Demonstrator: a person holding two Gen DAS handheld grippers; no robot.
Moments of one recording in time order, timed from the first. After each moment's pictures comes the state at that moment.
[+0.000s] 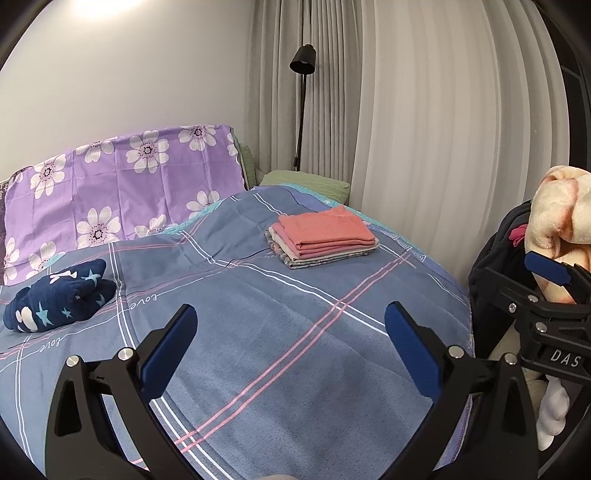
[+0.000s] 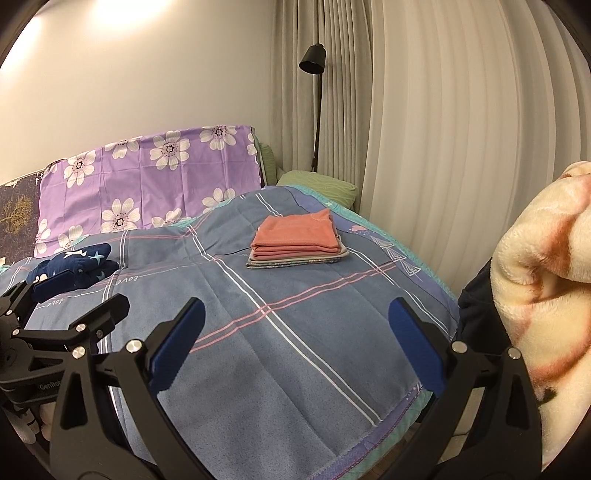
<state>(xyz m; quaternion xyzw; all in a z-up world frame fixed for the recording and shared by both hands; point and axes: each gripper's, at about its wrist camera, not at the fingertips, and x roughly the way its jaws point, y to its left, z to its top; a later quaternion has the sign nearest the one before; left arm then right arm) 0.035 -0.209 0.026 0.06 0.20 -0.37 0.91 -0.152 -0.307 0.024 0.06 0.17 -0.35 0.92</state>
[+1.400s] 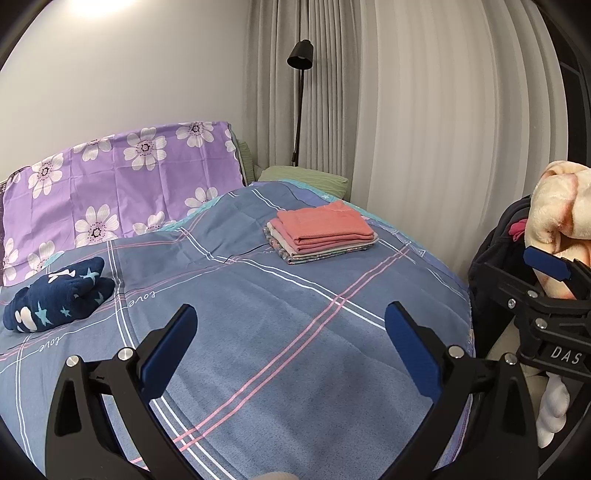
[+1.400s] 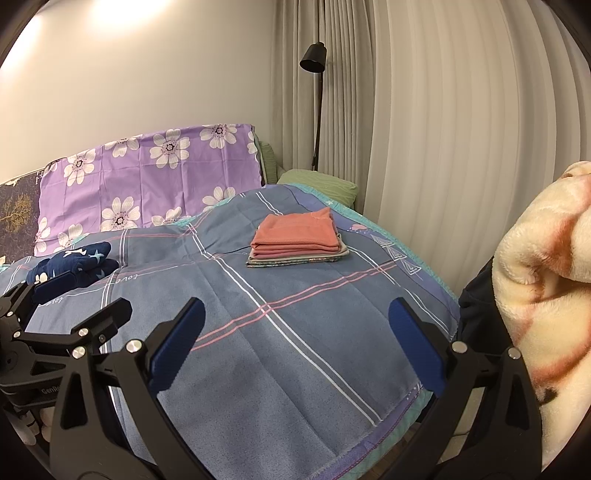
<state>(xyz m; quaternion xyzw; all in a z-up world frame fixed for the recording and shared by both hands) 0.038 -0.208 0.023 0.07 0.20 -0.37 0.91 -0.148 -0.311 0.028 0.06 0.17 -0.35 0.92</state>
